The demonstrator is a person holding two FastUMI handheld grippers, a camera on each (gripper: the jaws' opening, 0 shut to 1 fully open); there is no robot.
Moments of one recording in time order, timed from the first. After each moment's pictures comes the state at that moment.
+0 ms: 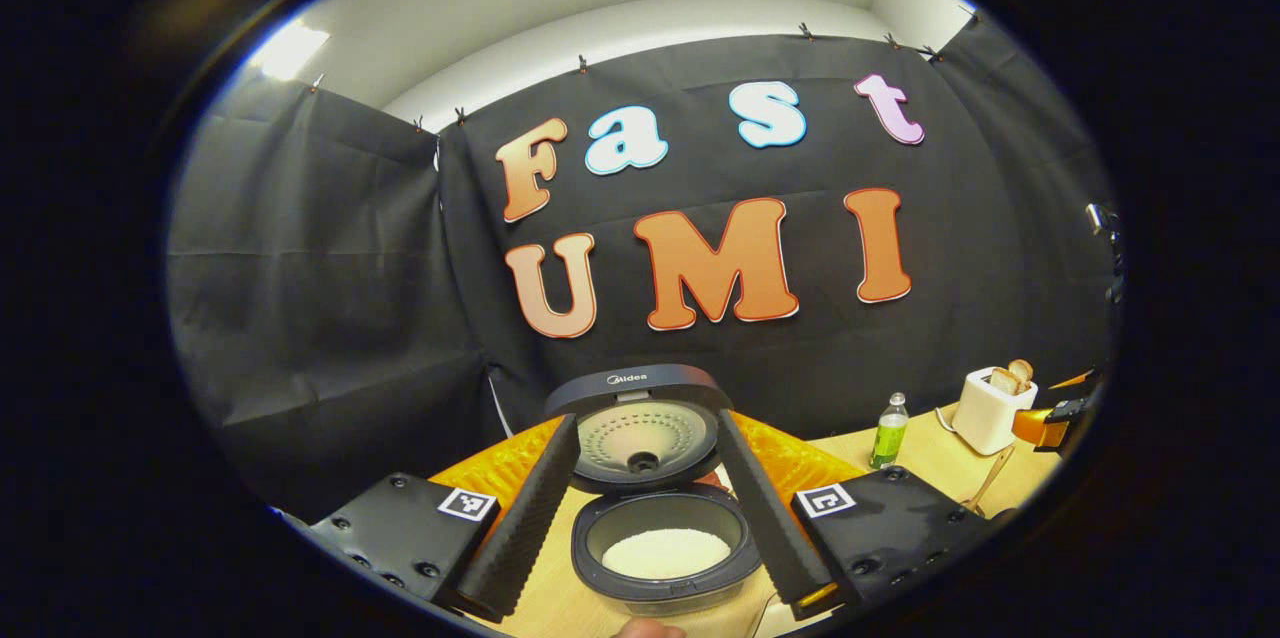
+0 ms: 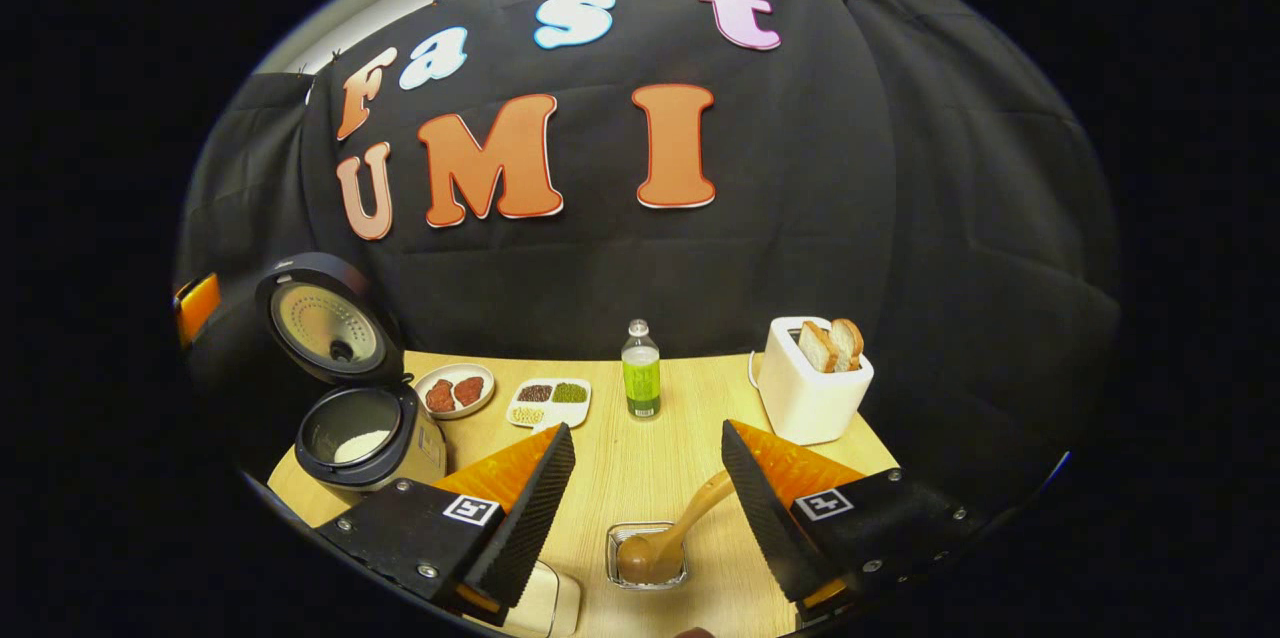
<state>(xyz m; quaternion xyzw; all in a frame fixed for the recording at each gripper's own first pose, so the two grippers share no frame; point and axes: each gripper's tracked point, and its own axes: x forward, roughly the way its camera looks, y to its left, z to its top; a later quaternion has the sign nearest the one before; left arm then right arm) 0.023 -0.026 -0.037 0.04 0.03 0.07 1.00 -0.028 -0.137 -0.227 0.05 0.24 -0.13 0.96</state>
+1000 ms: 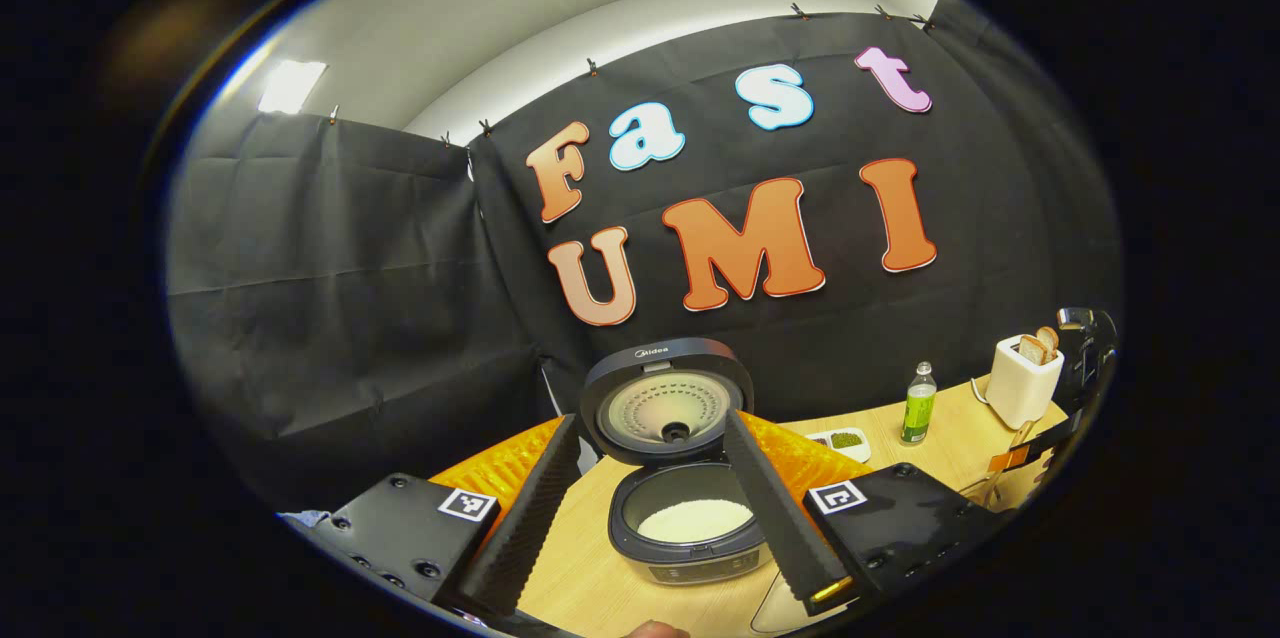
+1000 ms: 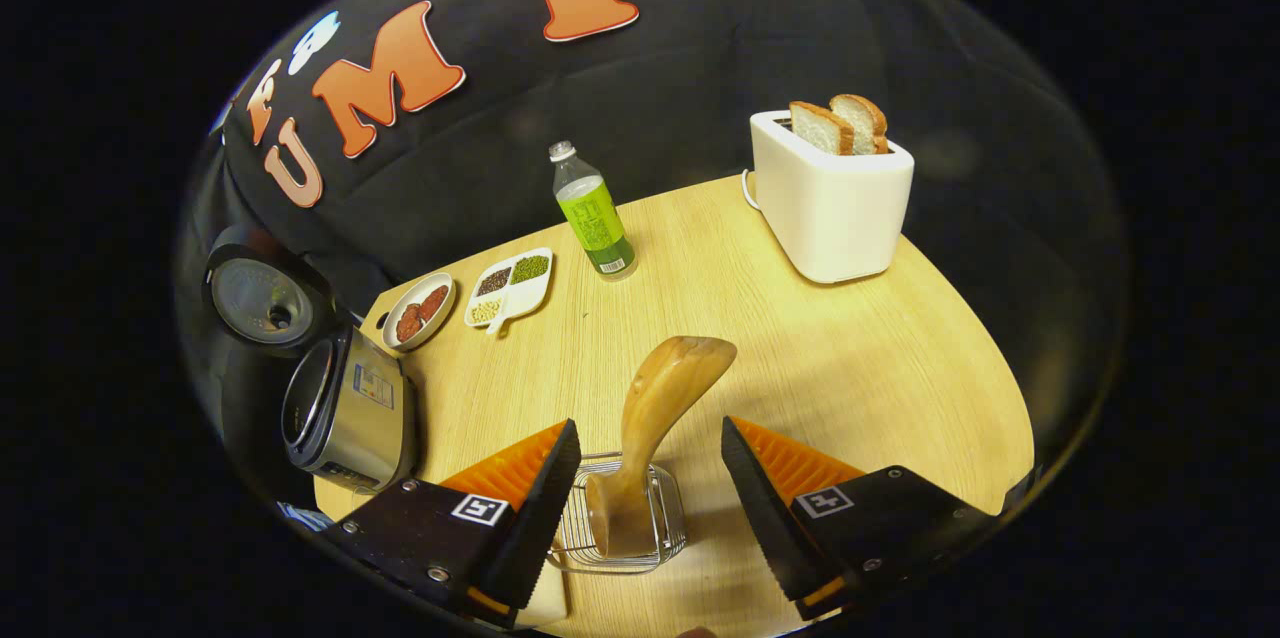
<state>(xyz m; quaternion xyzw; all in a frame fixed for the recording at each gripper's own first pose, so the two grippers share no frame) -0.028 -0.042 -0.042 0.08 0.06 0.14 0.99 -0.041 -0.160 -0.388 0.18 0.42 -0.11 0.88</state>
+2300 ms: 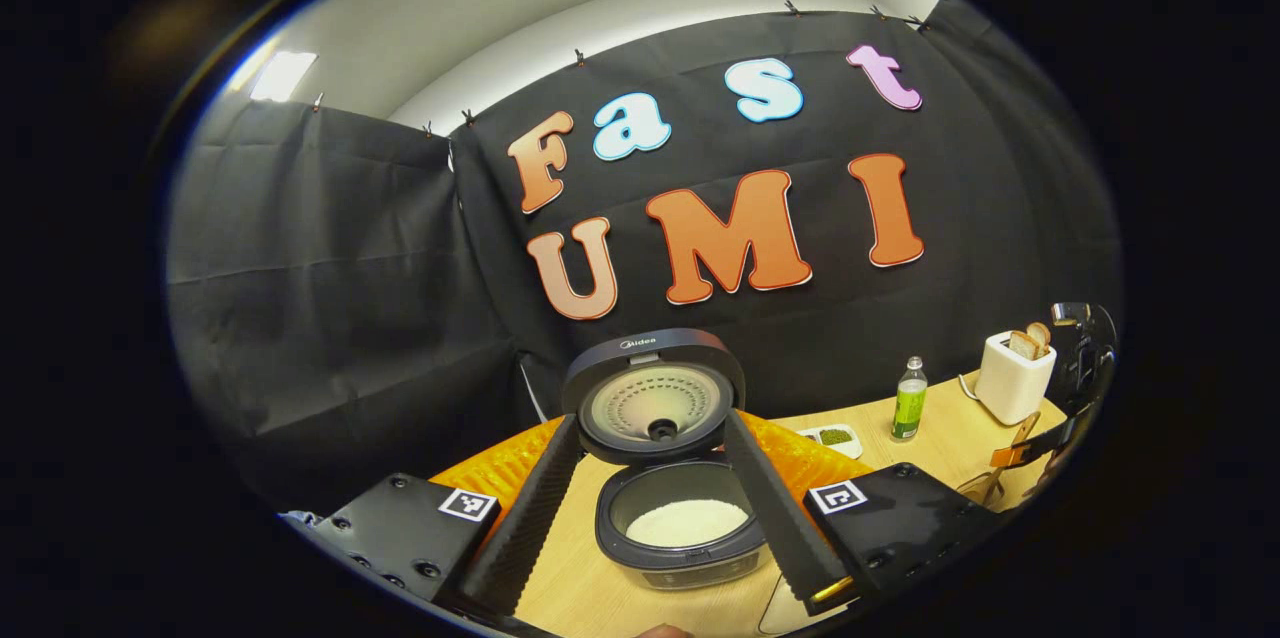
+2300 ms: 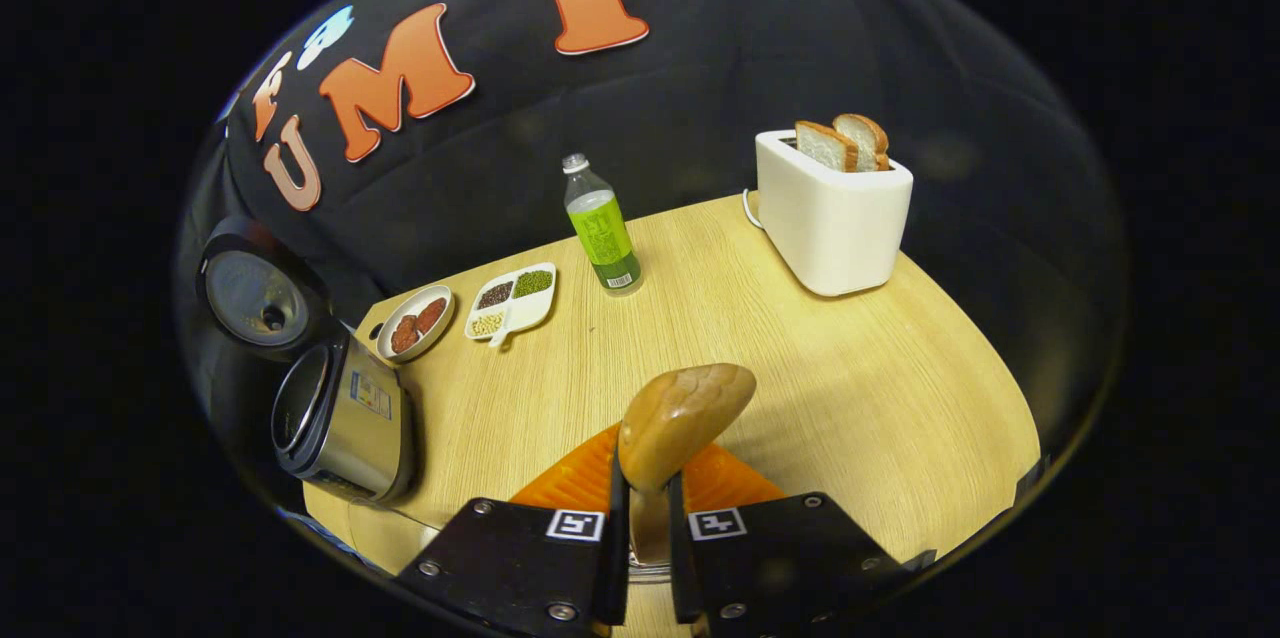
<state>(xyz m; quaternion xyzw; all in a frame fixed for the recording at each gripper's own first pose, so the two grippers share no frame) -0.004 -0.028 -0.061 0.06 0.06 0.10 0.99 -0.041 -0.142 -0.373 0.16 0.38 -0.15 0.90</state>
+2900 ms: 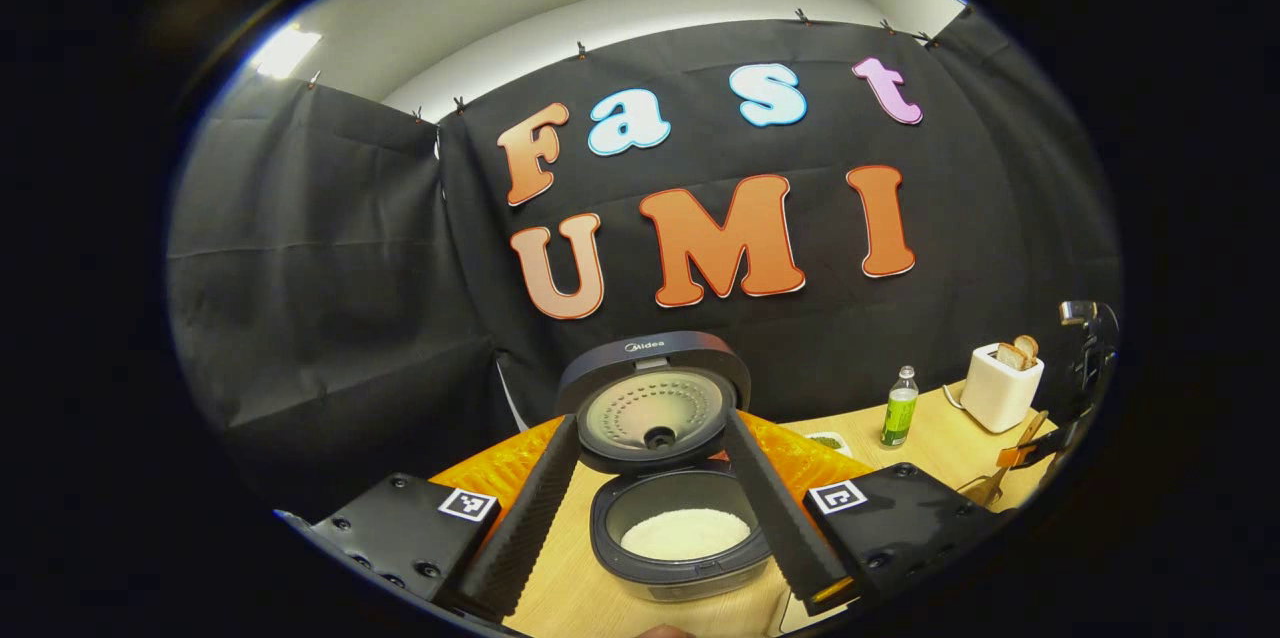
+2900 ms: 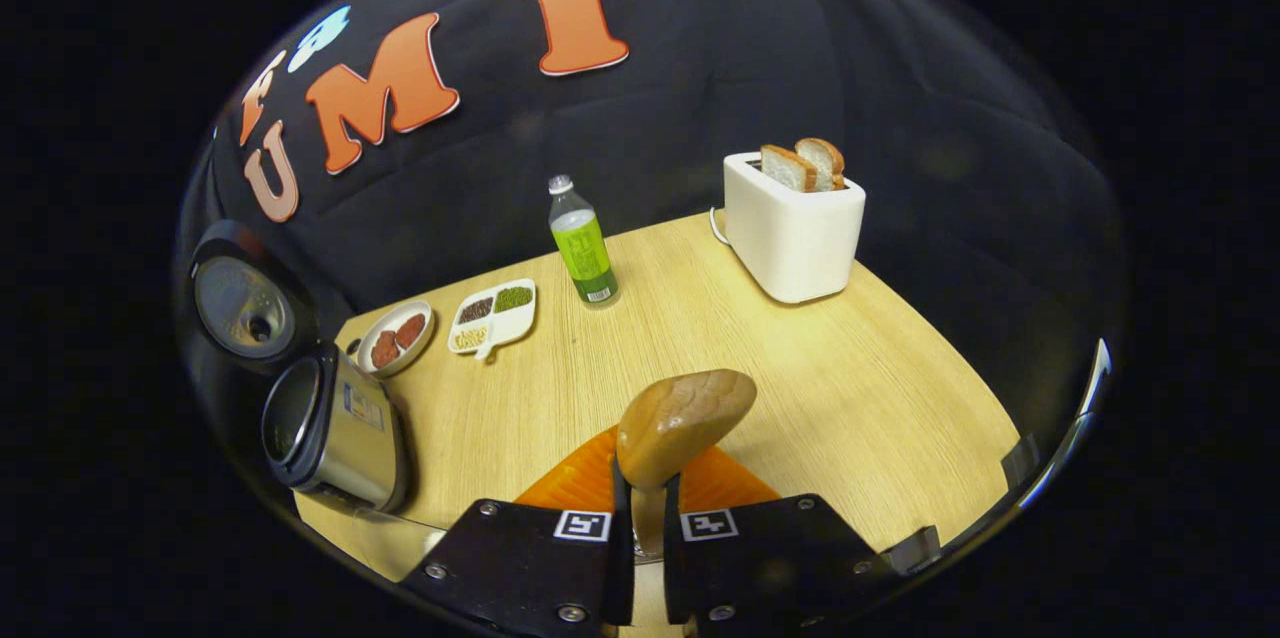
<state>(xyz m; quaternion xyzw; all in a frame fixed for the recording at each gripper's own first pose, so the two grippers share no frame) 0.017 0.001 -0.068 0.04 0.06 0.06 1.00 -0.049 -0.136 -0.336 0.16 0.35 -0.22 0.90</state>
